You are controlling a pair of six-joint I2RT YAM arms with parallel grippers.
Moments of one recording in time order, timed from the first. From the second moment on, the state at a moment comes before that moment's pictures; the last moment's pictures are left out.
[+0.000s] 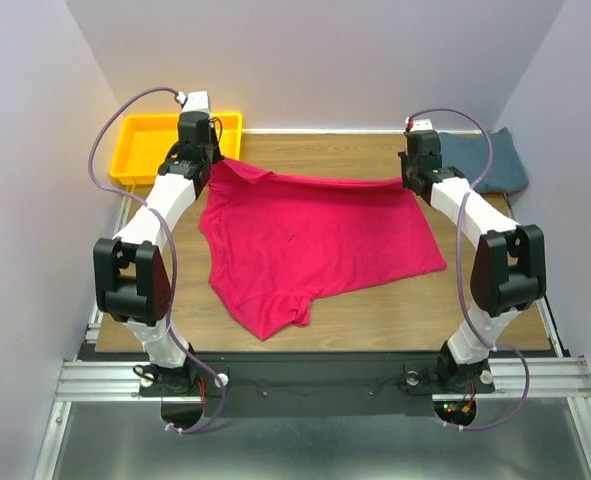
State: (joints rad) left arm -0.17 1.68 1.43 -0.15 -0.25 -0.17; right arm 0.20 1.73 1.37 -0.28 0.38 -0.01
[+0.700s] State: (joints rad) left arm -0.17 1.24 1.47 -0.20 -0.23 -0.23; right arm 0.15 1.31 1.38 -0.25 0.30 0.05
